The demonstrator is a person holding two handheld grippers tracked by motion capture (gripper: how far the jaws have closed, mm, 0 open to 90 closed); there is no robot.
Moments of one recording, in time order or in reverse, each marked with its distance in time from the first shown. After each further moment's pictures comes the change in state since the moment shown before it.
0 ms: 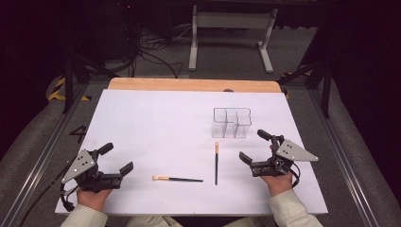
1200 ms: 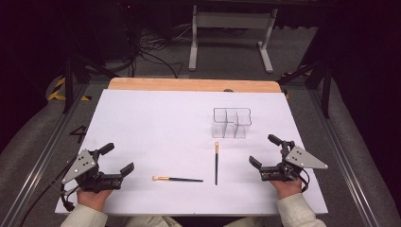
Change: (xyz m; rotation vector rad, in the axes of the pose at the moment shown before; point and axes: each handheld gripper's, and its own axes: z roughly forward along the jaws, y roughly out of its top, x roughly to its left) left arm -0.002 0.001 0.000 -0.008 -0.012 0.014; right arm -0.012 -0.017 -0.029 0.027 -0.071 -0.032
